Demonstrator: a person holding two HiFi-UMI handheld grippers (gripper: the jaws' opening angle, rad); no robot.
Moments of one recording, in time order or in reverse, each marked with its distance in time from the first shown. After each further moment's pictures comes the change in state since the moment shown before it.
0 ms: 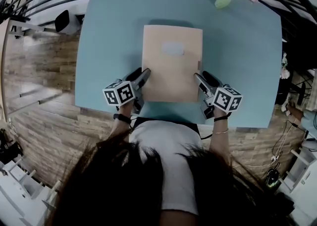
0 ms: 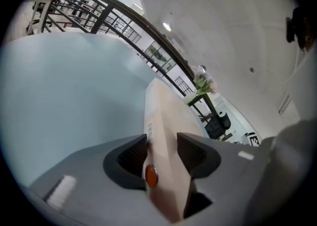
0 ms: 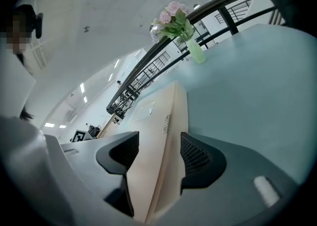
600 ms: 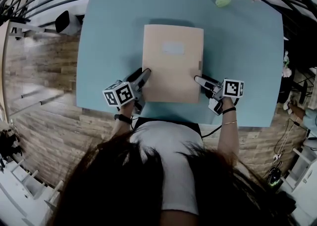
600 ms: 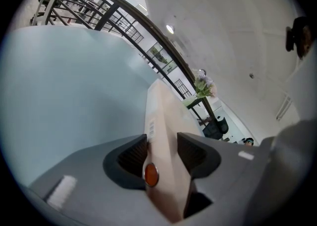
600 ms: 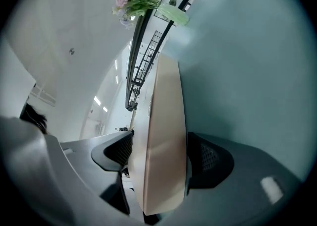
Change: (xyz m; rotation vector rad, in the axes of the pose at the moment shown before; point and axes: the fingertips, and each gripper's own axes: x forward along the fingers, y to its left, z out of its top) left arm 0.000 0.003 0.000 -0.047 -0.026 -0.030; right arm 0.014 -0.011 -0.035 0.329 0.246 0.281
